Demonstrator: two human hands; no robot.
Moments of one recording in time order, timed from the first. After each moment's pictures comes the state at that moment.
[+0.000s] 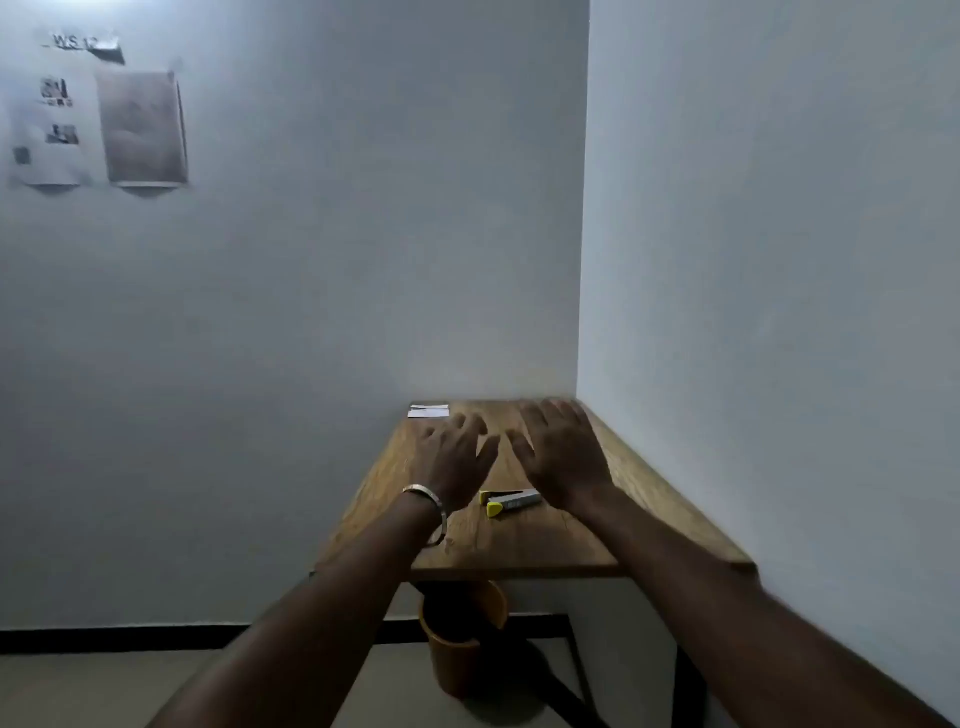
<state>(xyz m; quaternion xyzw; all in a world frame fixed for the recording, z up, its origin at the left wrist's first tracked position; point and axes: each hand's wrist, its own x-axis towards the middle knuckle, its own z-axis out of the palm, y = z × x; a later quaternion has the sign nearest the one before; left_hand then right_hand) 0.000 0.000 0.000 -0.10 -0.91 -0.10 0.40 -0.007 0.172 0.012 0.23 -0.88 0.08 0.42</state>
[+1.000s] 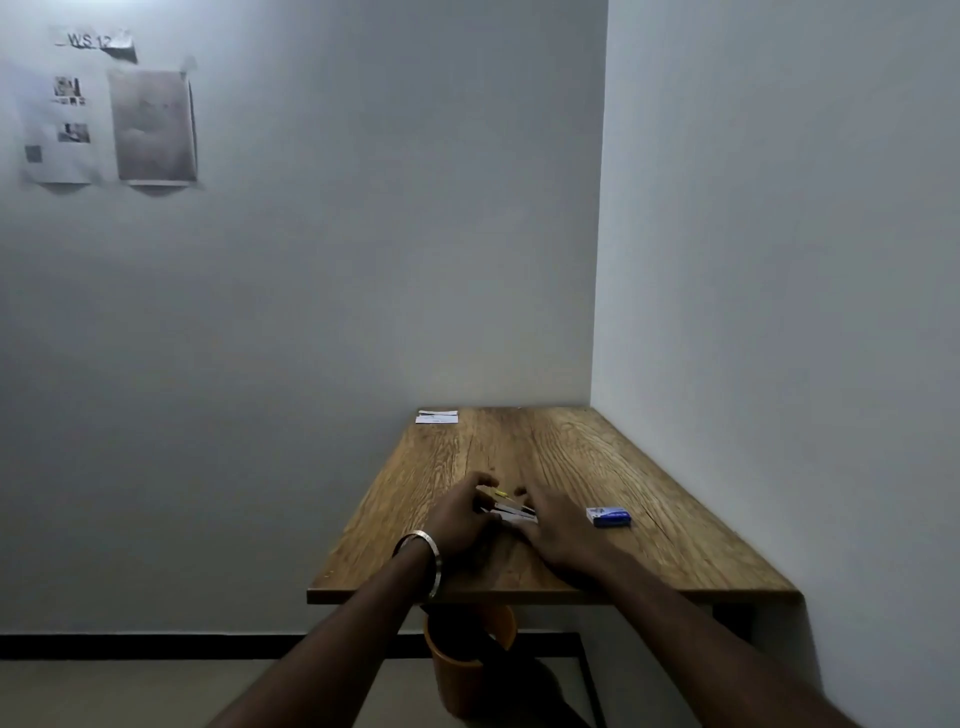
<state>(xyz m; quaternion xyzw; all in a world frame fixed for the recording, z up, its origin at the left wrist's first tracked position) -0.025 -0.019 -0.052 -0.11 -0.90 -0.39 0.14 -0.039 0.160 -0.057 0.26 -0.92 0.27 0.13</state>
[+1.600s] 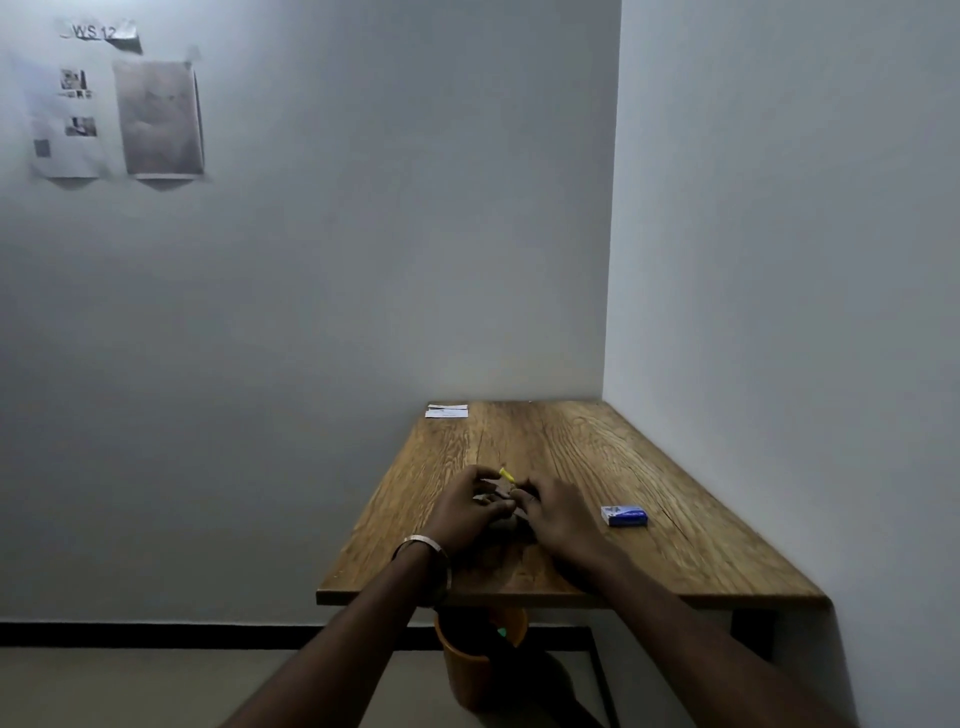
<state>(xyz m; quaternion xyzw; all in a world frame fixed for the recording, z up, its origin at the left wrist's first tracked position) -0.023 -0.023 -0.053 -0.10 -0.83 -0.52 0.16 -0.041 0.134 -0.052 0.20 -0.86 0.45 0.13</state>
